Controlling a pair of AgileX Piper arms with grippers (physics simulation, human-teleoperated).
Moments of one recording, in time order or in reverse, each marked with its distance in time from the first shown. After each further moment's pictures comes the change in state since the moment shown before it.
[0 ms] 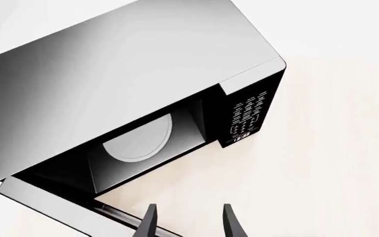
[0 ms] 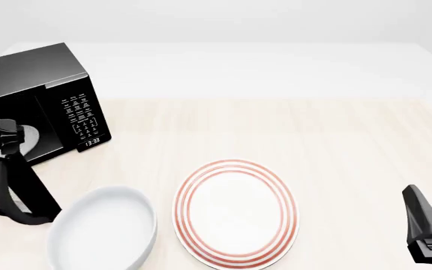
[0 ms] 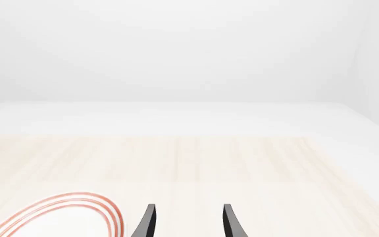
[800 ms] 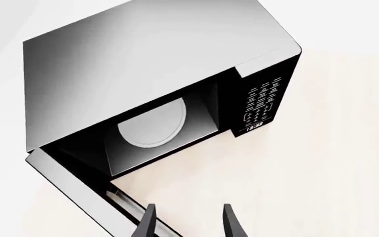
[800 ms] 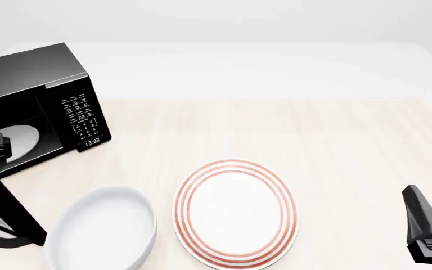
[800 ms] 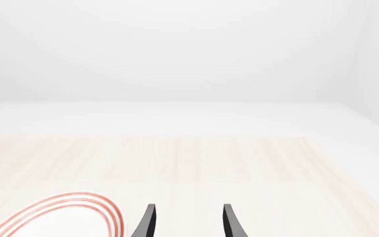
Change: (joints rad) left arm 0.040 -0.116 0.077 0.025 -0.038; right arm 0.000 0.000 0.000 0.000 0.000
